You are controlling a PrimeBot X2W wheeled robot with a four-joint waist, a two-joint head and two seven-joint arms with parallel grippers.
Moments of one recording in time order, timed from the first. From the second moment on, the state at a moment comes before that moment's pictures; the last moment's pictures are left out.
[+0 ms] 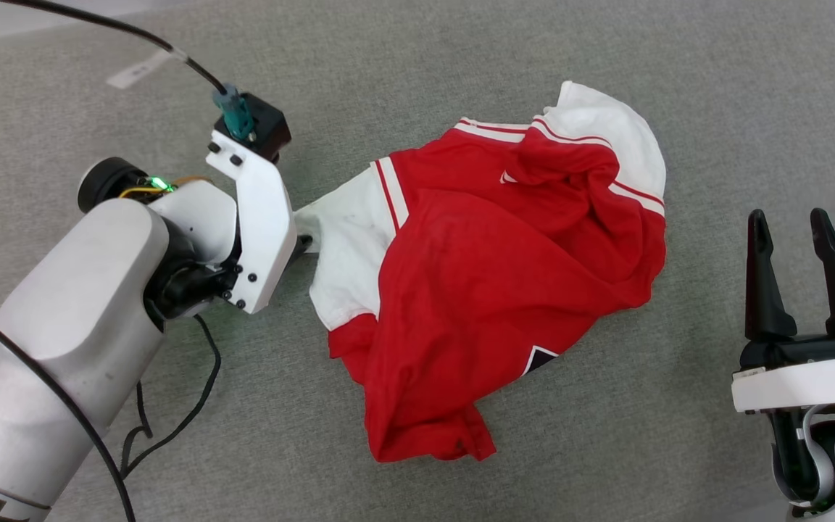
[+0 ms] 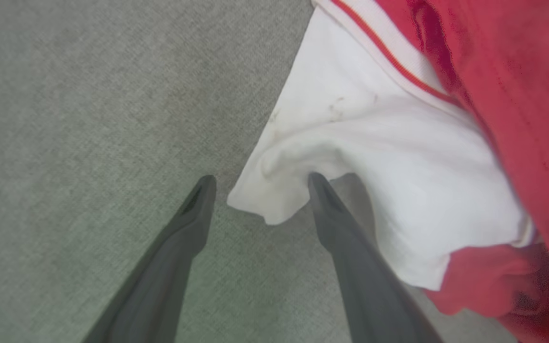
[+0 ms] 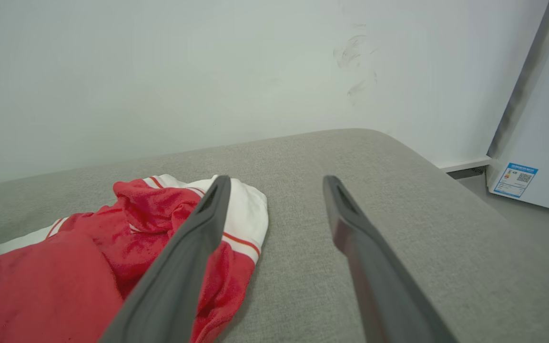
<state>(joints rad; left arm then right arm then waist) -0.91 0.54 -0.74 0.33 -0.78 -0.13 0.81 -0.19 -0.13 -0.05 0.04 0.28 0.13 -0.23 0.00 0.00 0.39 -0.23</state>
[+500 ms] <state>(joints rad) -0.89 0.57 -0.81 0.41 -0.82 -0.13 0.67 -0.20 -0.13 -0.06 0.08 0.25 0.13 -0.24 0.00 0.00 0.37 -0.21</state>
